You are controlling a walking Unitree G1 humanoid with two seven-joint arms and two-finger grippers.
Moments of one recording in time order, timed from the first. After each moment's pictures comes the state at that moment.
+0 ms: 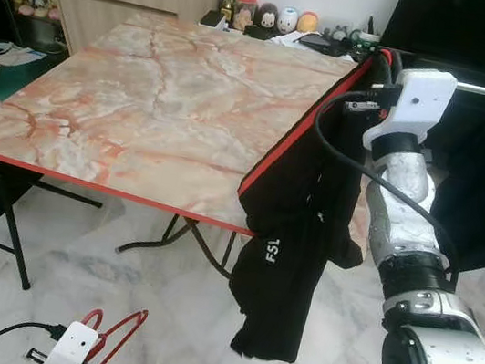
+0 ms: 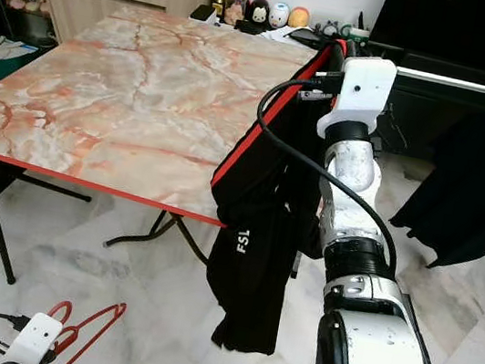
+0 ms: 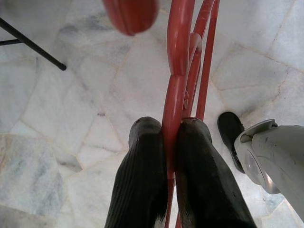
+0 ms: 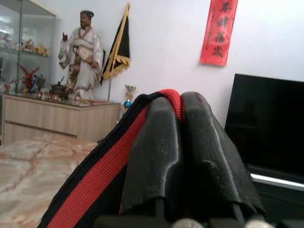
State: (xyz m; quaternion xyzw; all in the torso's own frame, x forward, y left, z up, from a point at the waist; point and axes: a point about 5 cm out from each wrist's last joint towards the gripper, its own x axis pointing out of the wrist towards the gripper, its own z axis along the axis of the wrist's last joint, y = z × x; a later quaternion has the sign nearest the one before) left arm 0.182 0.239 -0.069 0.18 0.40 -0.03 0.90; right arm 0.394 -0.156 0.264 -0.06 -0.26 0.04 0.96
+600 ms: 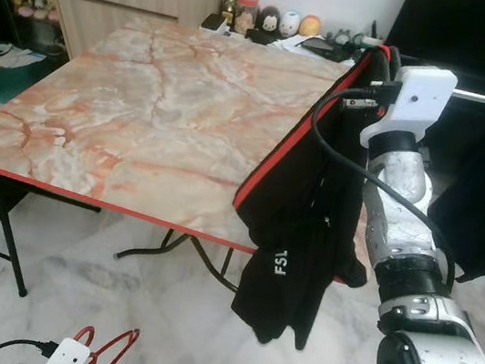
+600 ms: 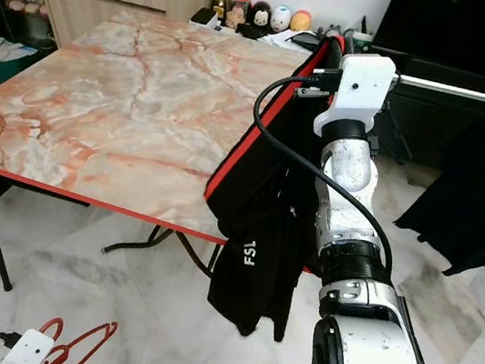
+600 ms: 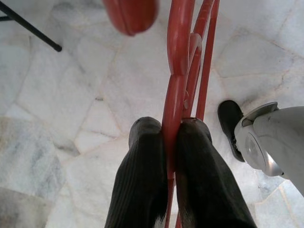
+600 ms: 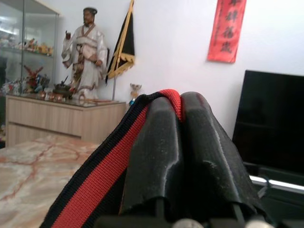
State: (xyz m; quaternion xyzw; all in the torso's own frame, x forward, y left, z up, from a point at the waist) left arm 0.161 0.245 -0.079 0.17 0.44 -0.02 0.88; right arm 0.390 -0.150 0.261 -0.05 -0.25 0.04 0.97
